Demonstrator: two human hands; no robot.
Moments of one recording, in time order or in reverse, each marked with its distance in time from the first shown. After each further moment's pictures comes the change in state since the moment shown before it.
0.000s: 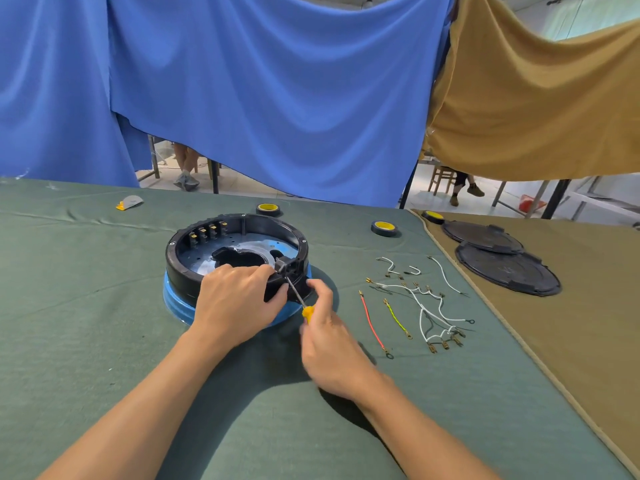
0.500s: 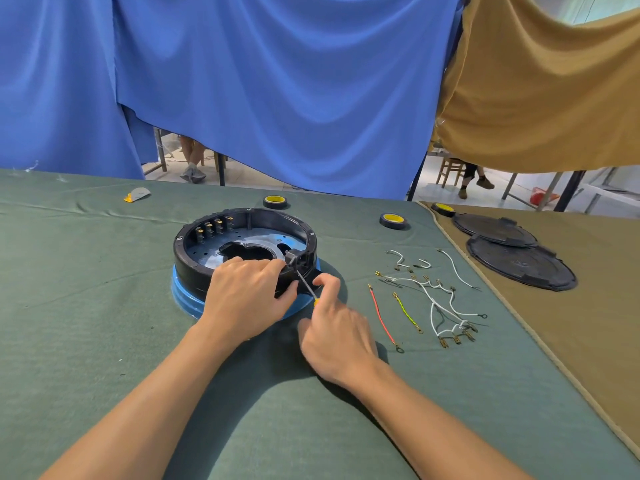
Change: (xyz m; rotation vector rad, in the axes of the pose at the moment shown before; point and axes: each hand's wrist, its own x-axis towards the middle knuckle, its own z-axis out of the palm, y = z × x) left_hand -0.001 0.002 -0.005 0.013 -0.011 0.058; right_hand 0.007 -0.005 0.007 -0.259 0.183 -0.003
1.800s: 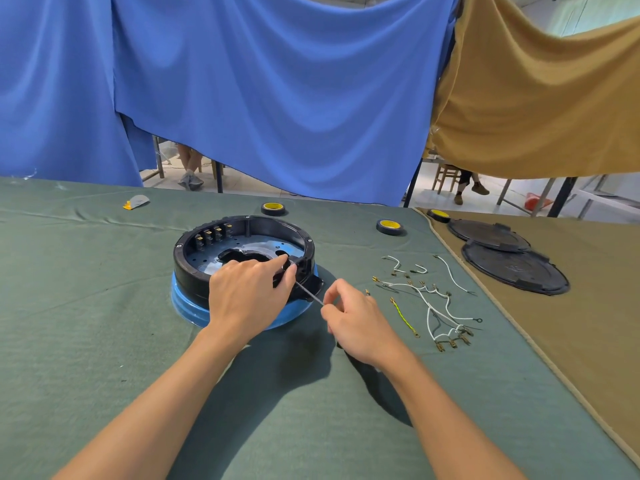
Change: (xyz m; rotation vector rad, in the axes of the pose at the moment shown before) left_hand 0.011 0.010 -0.003 -0.011 0.037 -0.220; right_hand 0.014 0.015 -0.037 0.295 -0.225 0.246
